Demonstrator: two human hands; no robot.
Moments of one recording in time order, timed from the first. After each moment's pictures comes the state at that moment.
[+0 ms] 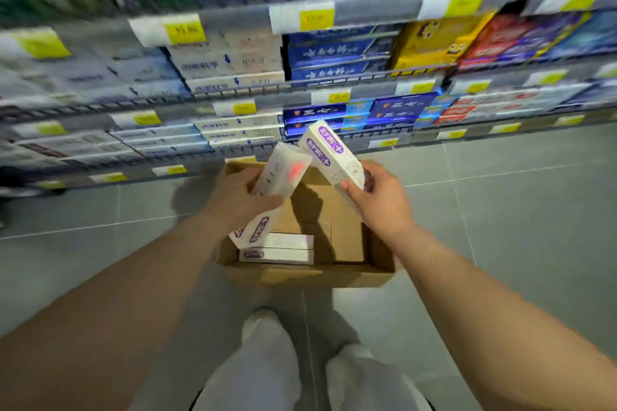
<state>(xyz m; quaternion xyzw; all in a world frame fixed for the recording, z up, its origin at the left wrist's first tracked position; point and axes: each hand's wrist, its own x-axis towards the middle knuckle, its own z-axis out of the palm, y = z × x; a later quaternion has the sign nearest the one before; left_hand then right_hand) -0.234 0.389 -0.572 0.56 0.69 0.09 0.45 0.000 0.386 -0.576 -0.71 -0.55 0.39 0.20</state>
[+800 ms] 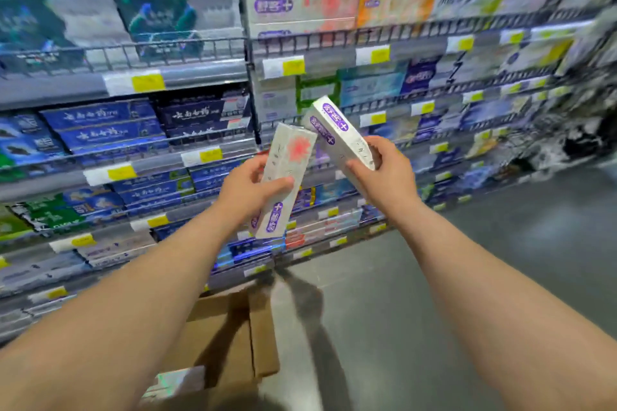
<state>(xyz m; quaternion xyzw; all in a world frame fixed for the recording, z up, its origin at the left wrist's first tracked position) 0.156 0.391 -0.163 0.60 0.53 0.37 0.47 0.375 0.347 -0.133 -0.70 -0.55 0.18 0.42</state>
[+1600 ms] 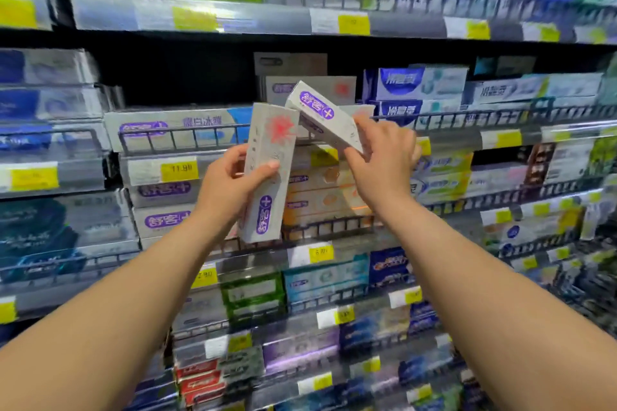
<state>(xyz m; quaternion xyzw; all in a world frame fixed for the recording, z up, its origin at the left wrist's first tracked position) 0.371 0.635 0.043 0.63 0.39 0.60 0.29 0.588 0.631 0.064 -0.59 -0.61 -0.17 0.50</state>
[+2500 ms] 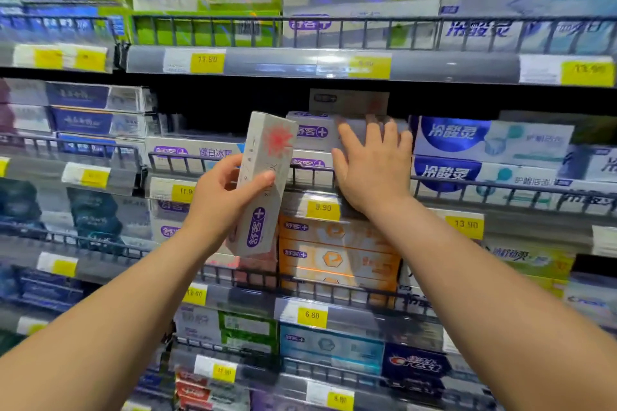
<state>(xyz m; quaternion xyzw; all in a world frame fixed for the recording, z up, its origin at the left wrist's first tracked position) 0.427 0.642 0.077 0.53 0.50 0.67 0.13 0.613 0.757 0.117 -0.46 -0.72 -0.35 0.37</state>
